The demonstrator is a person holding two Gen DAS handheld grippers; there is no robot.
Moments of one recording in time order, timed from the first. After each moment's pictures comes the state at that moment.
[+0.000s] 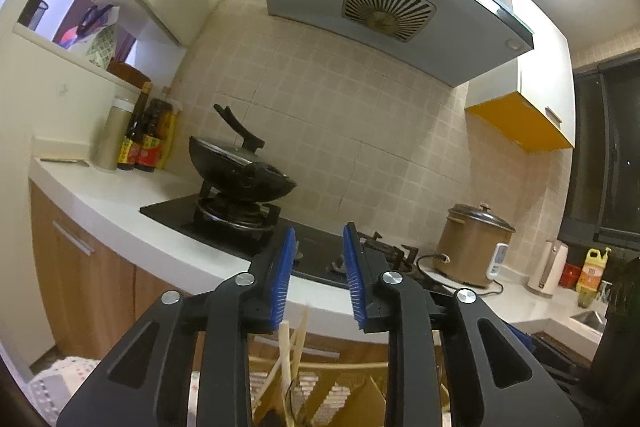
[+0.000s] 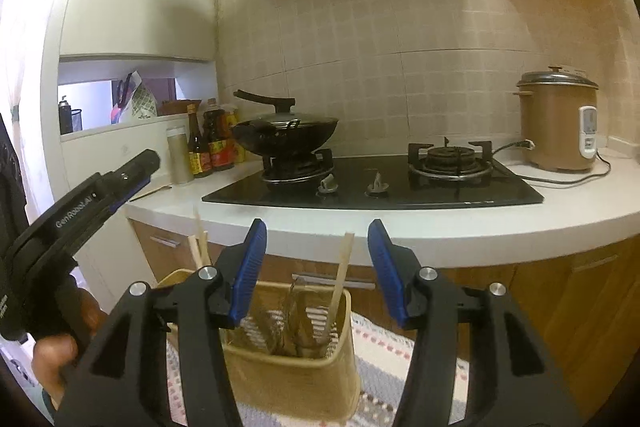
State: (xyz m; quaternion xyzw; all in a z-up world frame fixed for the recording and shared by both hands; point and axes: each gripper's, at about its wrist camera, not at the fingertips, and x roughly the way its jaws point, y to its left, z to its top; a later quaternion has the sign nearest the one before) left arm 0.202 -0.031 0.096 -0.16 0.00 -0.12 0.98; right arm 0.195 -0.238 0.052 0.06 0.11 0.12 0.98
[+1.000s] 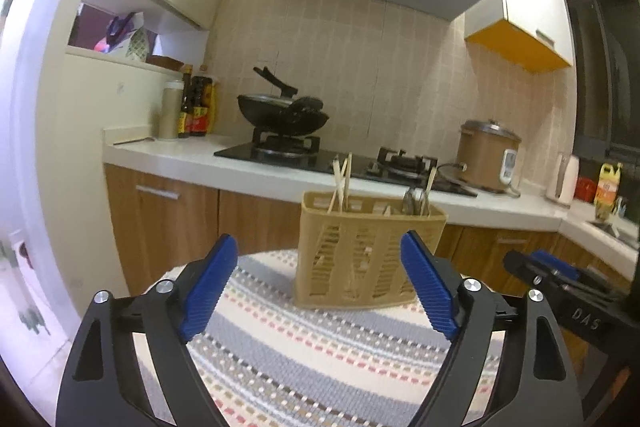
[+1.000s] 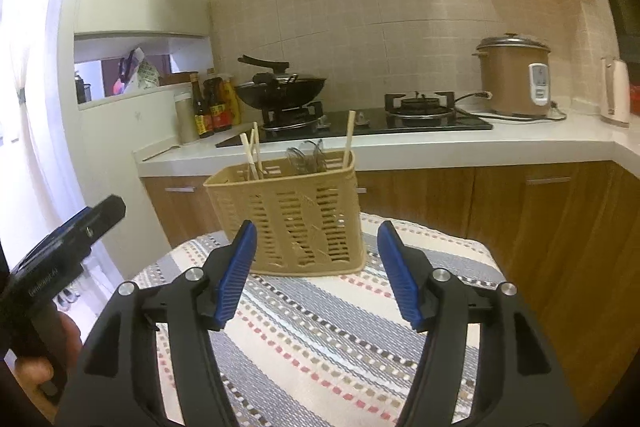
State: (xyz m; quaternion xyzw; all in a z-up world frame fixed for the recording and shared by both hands) left arm 0.037 -0.004 0.031 -0.07 0.10 -0.06 0.99; right arm 0.046 -0.222 -0.003 0.06 0.15 0.07 0.98
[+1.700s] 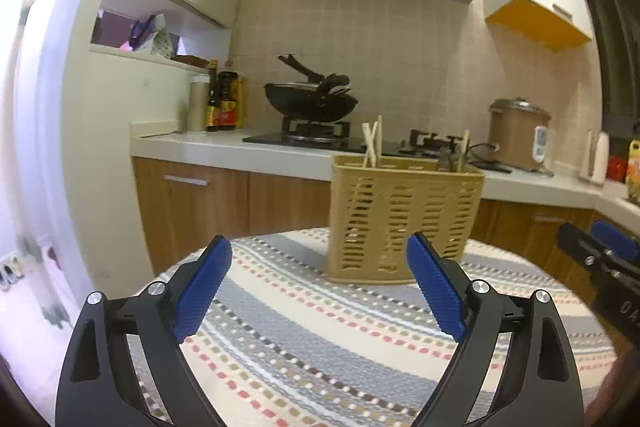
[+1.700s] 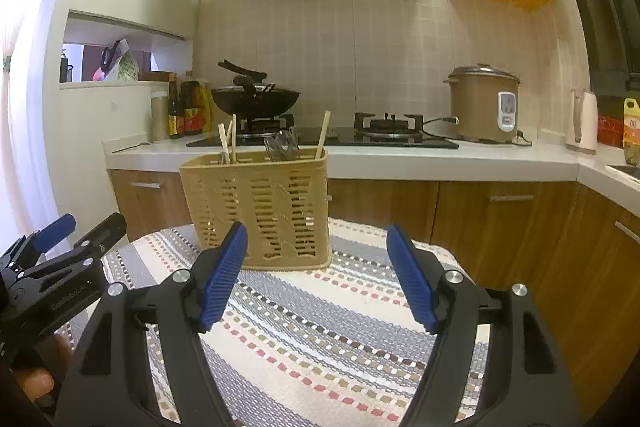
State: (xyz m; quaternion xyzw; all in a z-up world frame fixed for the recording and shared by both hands) left arm 0.040 -0.009 -0.010 -0.04 0.10 0.00 0.99; right arm 0.031 -0.214 -0.027 0.02 0.12 0.02 0.99
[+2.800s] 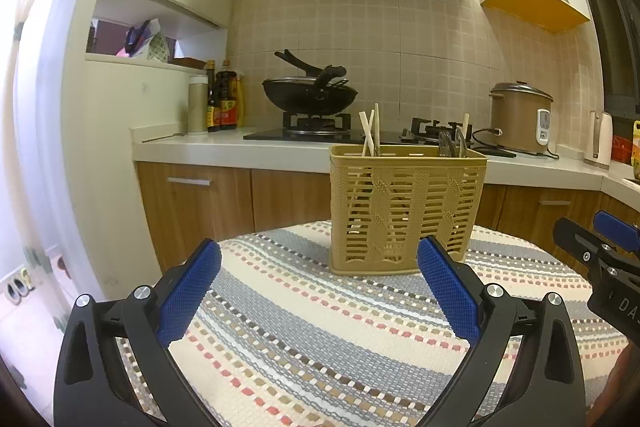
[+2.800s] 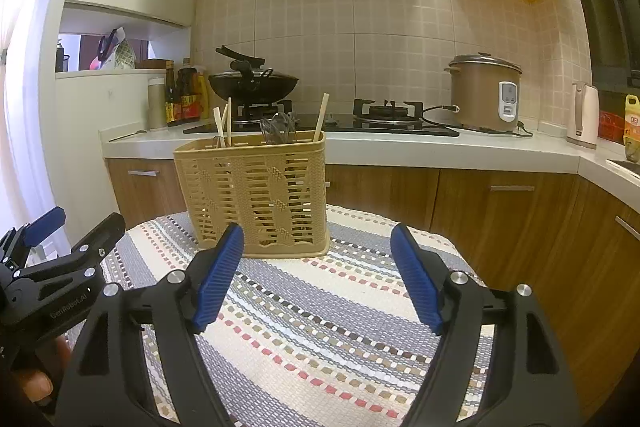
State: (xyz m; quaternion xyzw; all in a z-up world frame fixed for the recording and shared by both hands) left arm 0.040 -0.017 -0.011 -0.01 0.11 0.00 0.99; right arm 0.039 -0.208 -0.032 0.02 0.14 0.01 0.99
